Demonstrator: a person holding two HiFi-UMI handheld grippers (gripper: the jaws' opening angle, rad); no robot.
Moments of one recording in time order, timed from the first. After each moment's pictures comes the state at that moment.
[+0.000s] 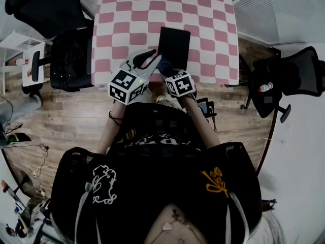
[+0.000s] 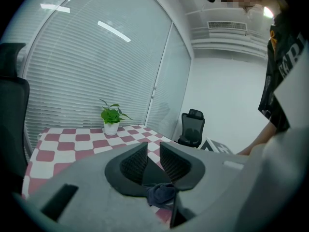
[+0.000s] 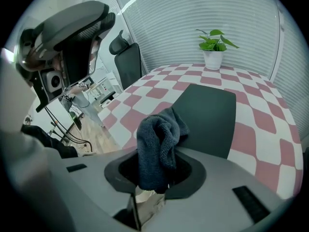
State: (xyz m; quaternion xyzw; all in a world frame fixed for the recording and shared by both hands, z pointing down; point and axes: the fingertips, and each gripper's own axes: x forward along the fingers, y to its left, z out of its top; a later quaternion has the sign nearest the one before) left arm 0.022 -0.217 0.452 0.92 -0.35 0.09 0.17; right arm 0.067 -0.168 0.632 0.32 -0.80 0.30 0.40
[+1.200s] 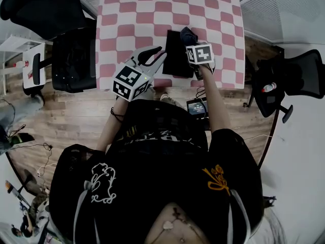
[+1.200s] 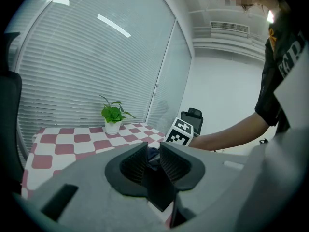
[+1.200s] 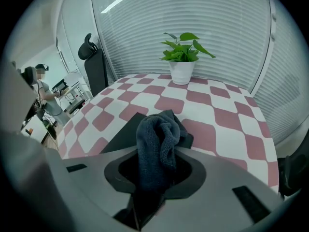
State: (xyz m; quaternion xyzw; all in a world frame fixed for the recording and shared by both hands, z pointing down) left arm 0.006 -0.260 0.462 0.92 -0.32 0.10 0.18; right arm 0.130 -0.338 0.632 0.44 -0.75 0.28 0.42
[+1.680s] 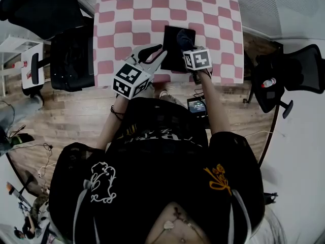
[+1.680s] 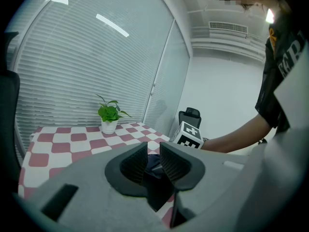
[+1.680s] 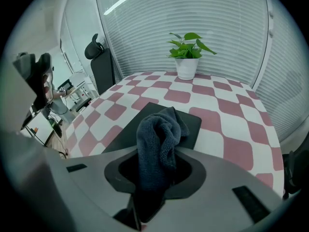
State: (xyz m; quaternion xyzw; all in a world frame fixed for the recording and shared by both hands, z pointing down) left arm 0.017 -0.248 0.462 0.93 -0.32 0.10 0.18; right arm 0.125 -0.293 0.632 0.42 -0.76 0.28 0.41
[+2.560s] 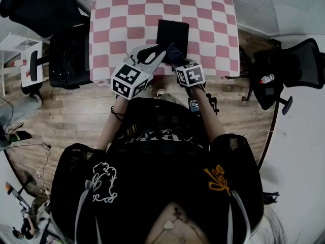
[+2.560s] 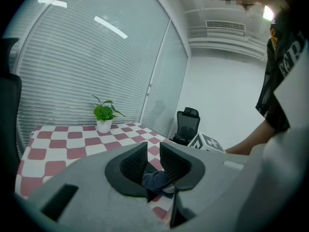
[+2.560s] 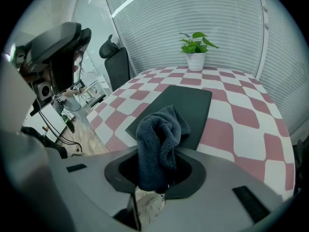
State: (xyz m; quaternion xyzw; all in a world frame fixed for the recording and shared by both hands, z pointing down) left arm 0.043 -0.210 0.457 0.93 -0.32 0.10 0.17; right arm 0.117 -0.189 0.634 0.37 -0.78 0.30 0.40
